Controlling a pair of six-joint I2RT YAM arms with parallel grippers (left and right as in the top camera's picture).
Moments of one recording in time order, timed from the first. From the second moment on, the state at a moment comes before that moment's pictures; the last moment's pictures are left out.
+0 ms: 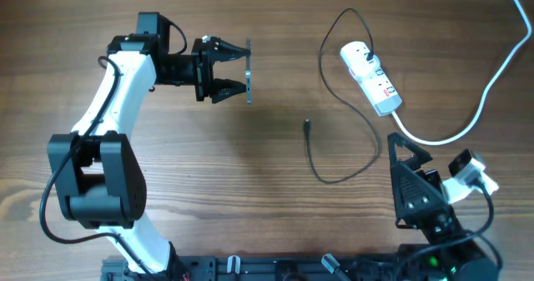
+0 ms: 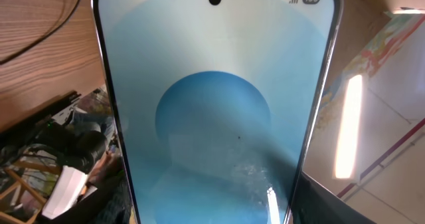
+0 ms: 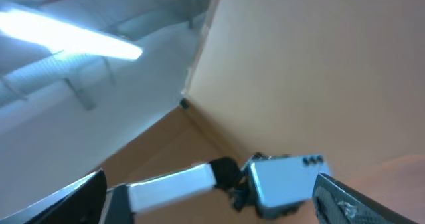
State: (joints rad) left arm -0.03 1.90 1.48 -1.01 1.52 -0.73; right arm -0.01 0.04 0.15 0.44 -0.60 1.27
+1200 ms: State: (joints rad) left arm -0.09 1.90 1.48 -0.88 1.42 -0.99; right arm 0.87 1.55 1.68 -0.97 0.24 0.62
